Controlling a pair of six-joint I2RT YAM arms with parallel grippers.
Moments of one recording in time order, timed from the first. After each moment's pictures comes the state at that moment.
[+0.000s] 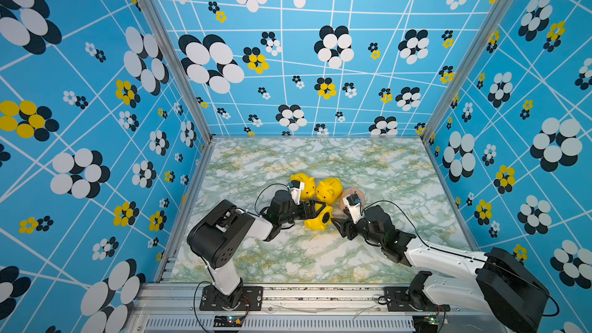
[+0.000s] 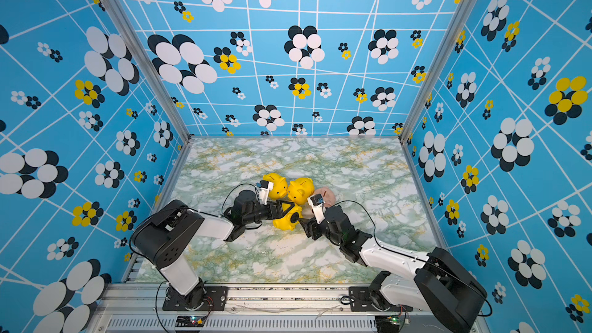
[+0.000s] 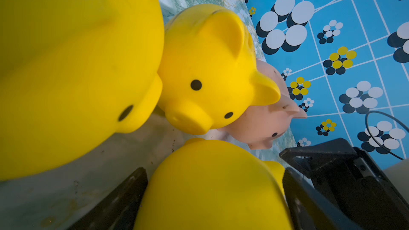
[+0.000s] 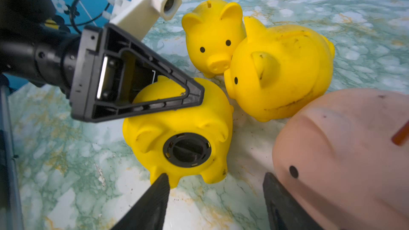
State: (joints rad) left arm -0.58 1.75 0.52 0.78 0.46 -0.76; right arm 0.74 1.19 0.37 0.33 -0.04 0.25
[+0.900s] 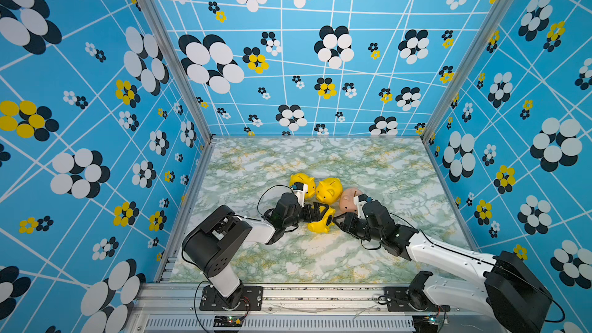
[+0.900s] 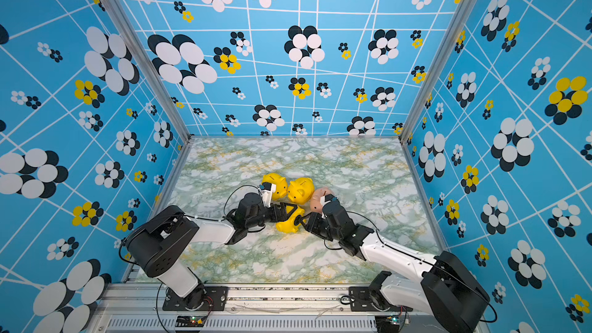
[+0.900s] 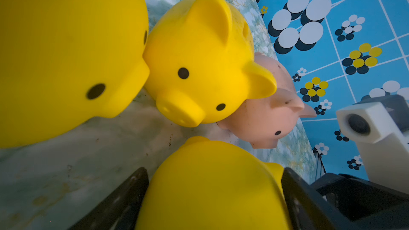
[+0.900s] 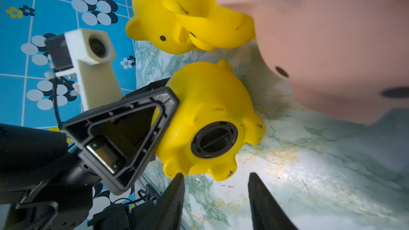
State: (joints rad) left arm -0.67 1.69 0.54 0.65 0.31 -0.75; right arm 0.73 1.16 0.48 0.05 -0.18 1.00
